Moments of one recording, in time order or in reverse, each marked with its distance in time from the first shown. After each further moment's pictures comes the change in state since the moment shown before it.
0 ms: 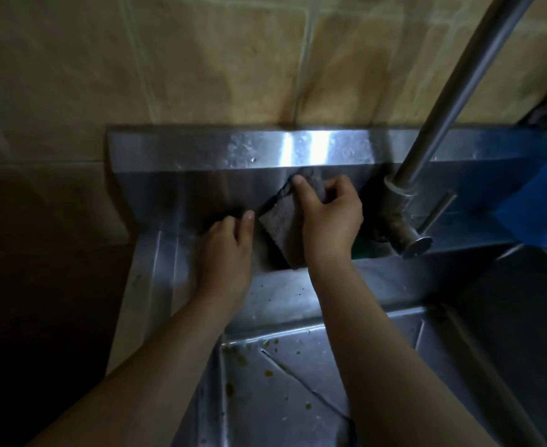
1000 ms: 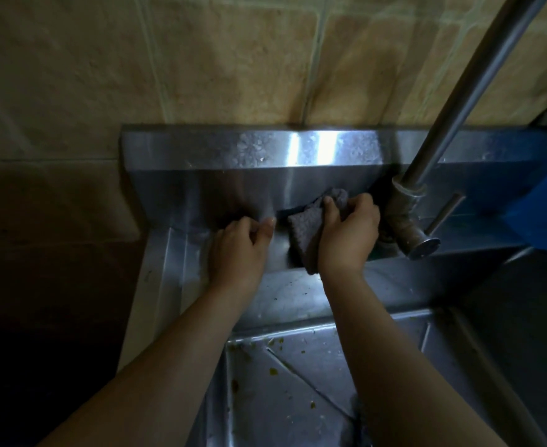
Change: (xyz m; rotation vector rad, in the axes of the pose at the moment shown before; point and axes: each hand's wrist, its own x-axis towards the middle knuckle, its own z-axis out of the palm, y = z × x) left_hand -0.001 0.005 -0.001 0.069 -0.127 -0.021; right_hand 0.004 0.034 -0.005 -0.228 0.129 -0.047
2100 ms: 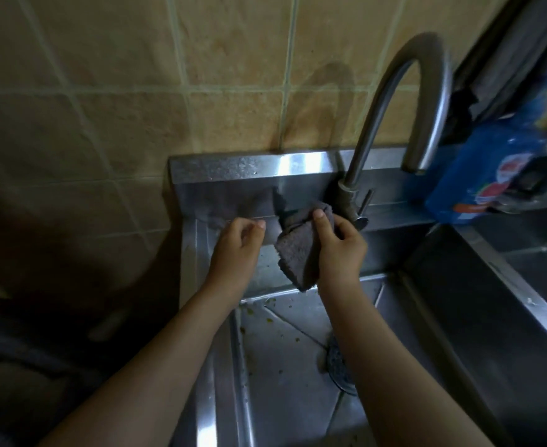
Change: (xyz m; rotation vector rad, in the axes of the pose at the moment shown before) left_hand -0.095 0.058 -0.089 -0.364 -0.082 -0.044; right_hand -0.071 -0.074 -0.127 0.512 -0.185 0.335
